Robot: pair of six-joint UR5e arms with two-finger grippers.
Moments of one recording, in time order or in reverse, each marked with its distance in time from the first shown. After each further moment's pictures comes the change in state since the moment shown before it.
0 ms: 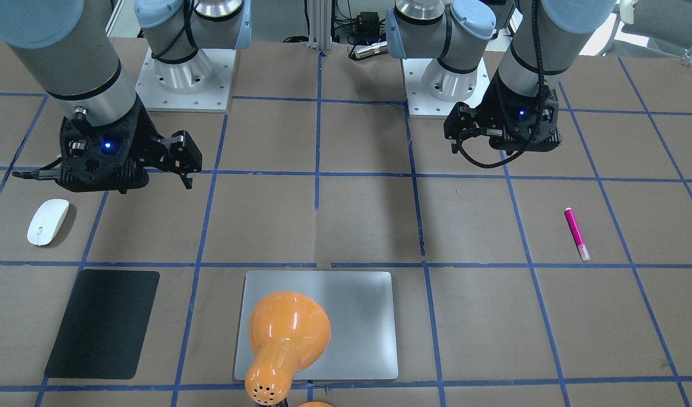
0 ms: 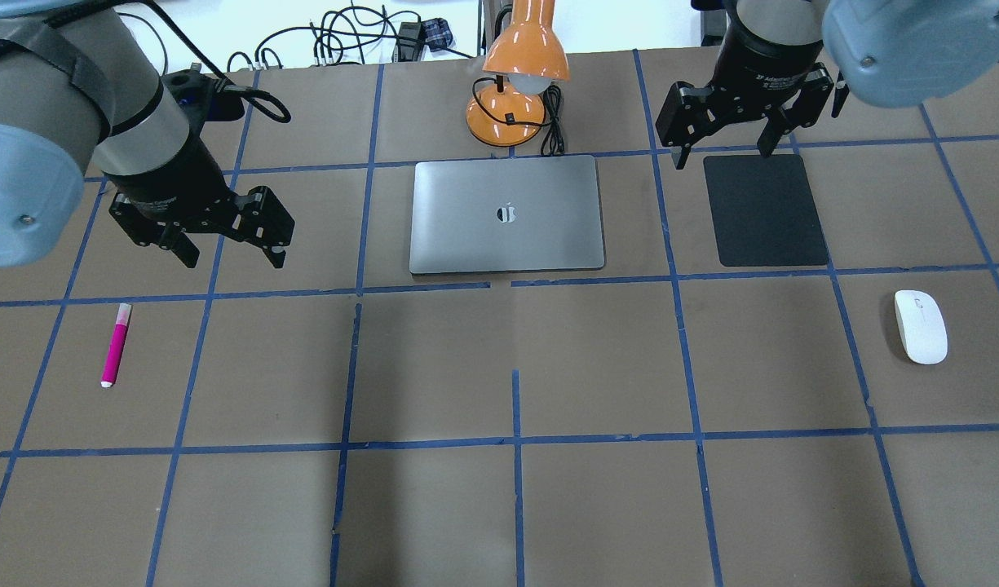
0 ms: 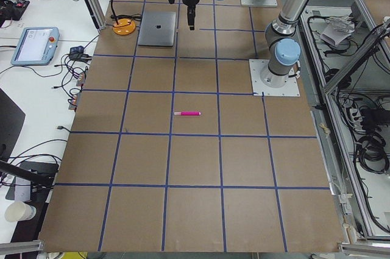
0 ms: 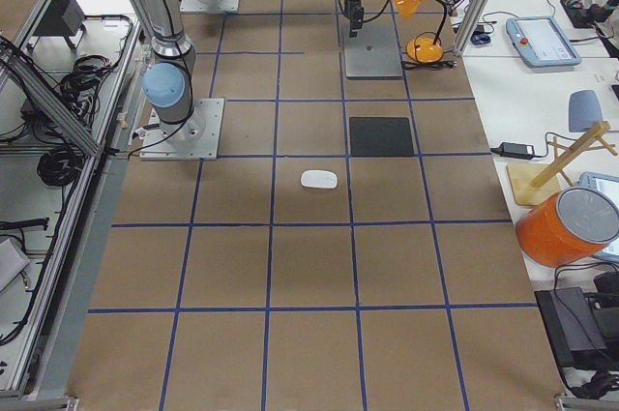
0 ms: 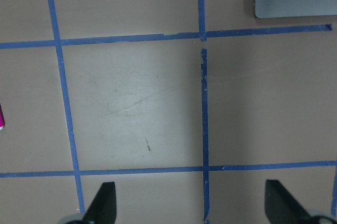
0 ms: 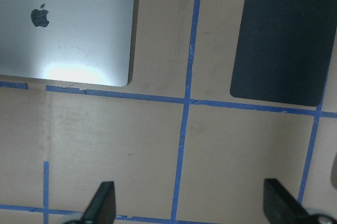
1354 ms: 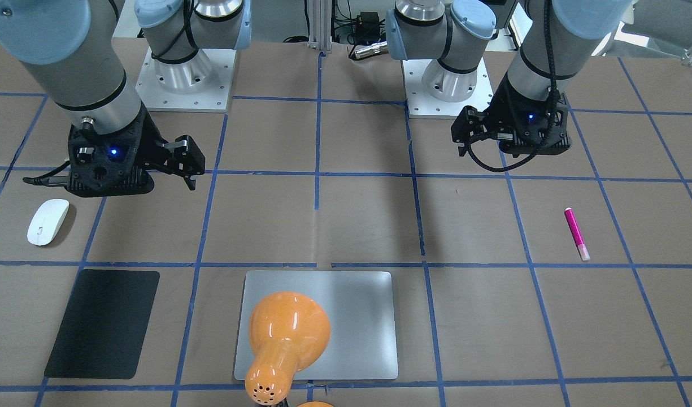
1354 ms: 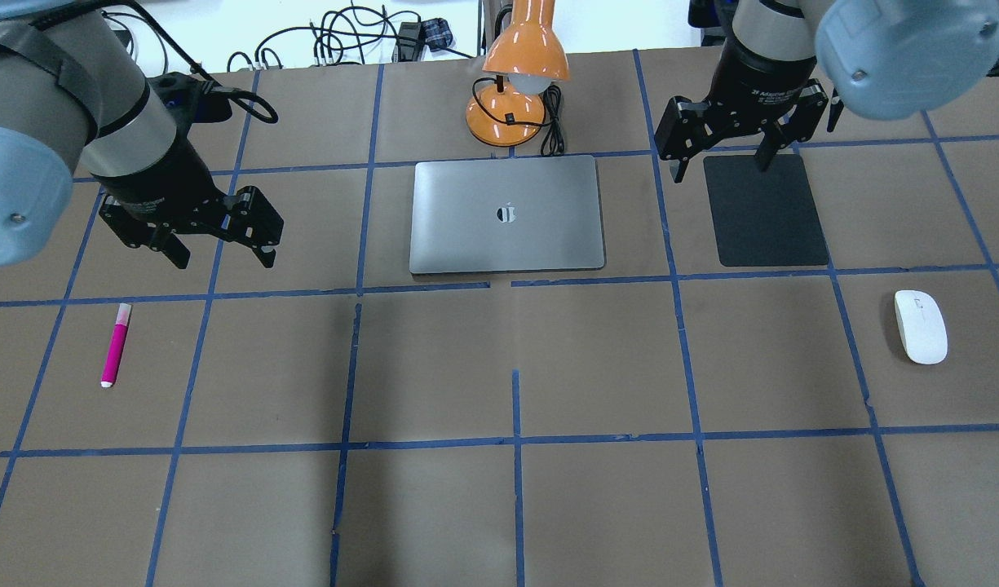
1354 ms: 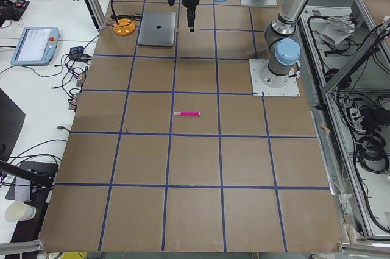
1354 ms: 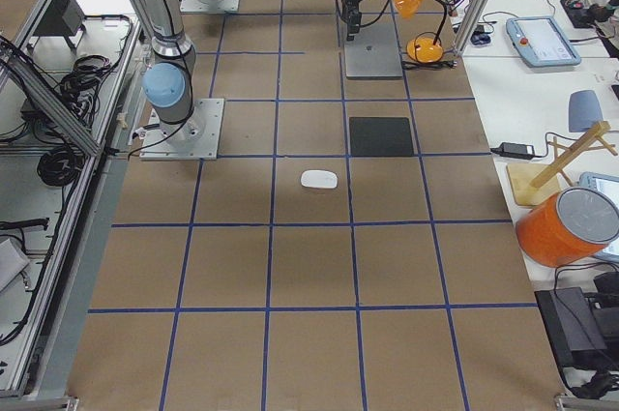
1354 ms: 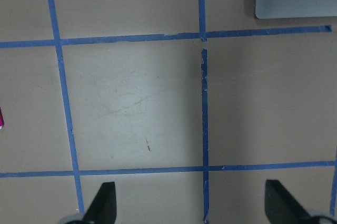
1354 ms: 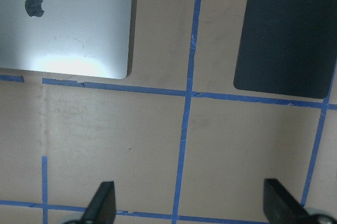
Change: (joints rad) left arm 0.056 -0.004 -0.013 0.014 -0.003 0.015; right arm -0.003 0.004 0.028 -0.002 0.004 0.000
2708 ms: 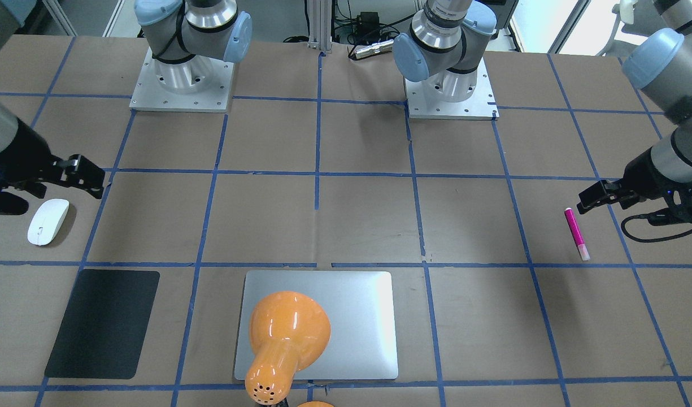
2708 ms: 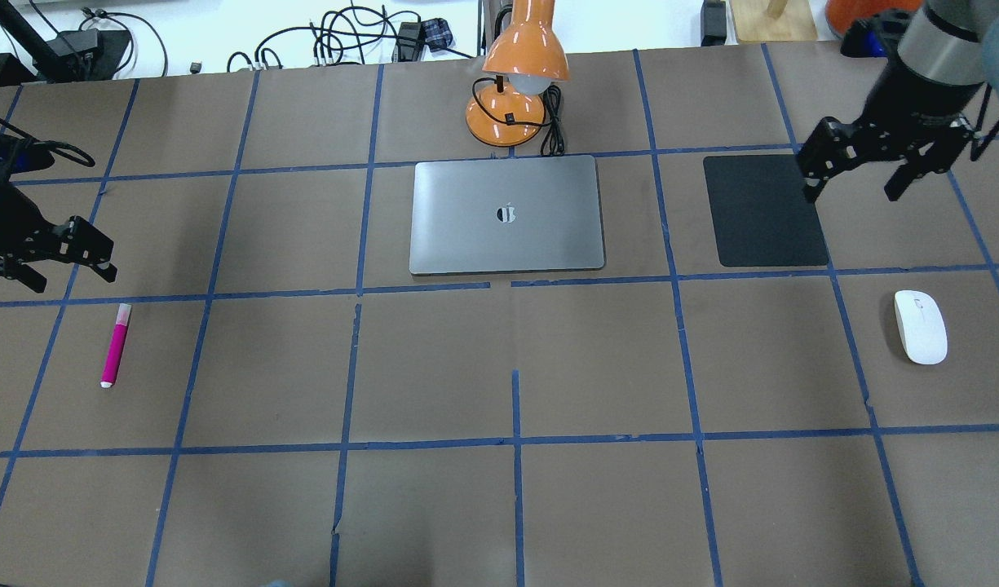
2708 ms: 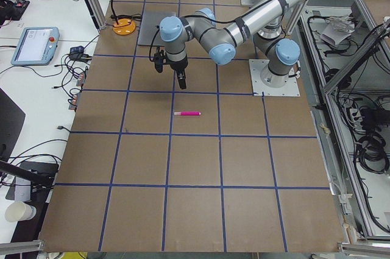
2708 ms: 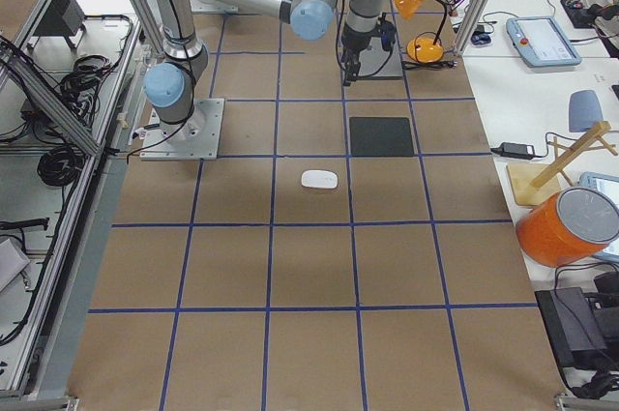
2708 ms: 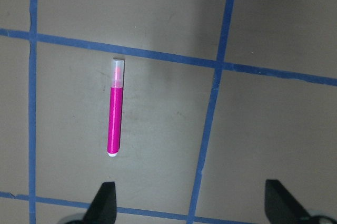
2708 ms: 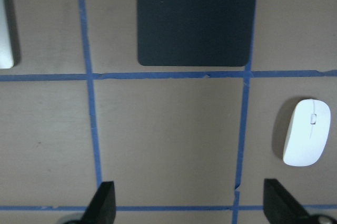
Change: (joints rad) left arm 0.467 -0.249 -0.059 0.314 0.035 0.354; right arm -0.356 0.008 0.129 -0.052 -0.015 -0.236
